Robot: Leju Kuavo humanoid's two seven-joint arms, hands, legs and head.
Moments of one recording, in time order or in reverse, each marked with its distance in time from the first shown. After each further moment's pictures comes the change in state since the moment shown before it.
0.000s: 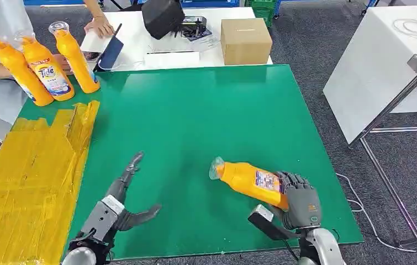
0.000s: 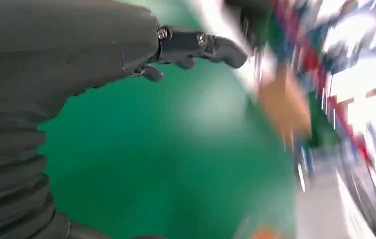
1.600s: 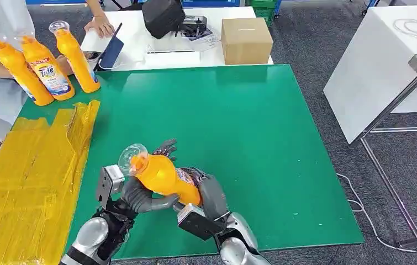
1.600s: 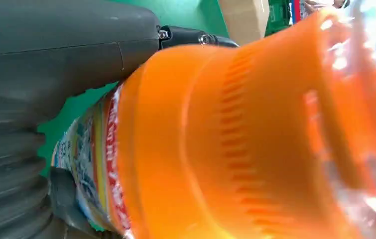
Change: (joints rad) left arm -0.226 0.033 -0.186 0.155 0.346 -0.093 0.031; right arm -0.258 0.313 0.383 0.341 -0.474 0.158 -0.313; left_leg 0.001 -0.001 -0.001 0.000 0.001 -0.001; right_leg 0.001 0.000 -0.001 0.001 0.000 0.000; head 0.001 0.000
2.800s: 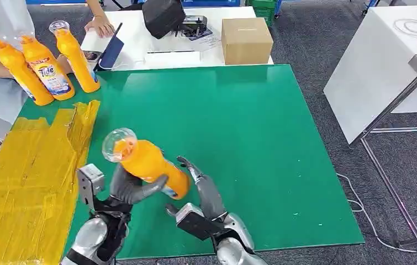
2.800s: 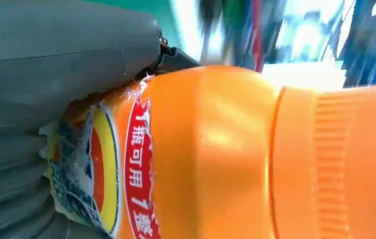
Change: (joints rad) left arm 0.023 -0.023 0.070 -0.063 -0.033 0.326 -0.144; right arm 0.004 -0.002 0.011 -0.007 -0.084 -0.079 -0.024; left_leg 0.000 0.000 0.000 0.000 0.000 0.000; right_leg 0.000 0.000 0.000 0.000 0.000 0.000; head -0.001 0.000
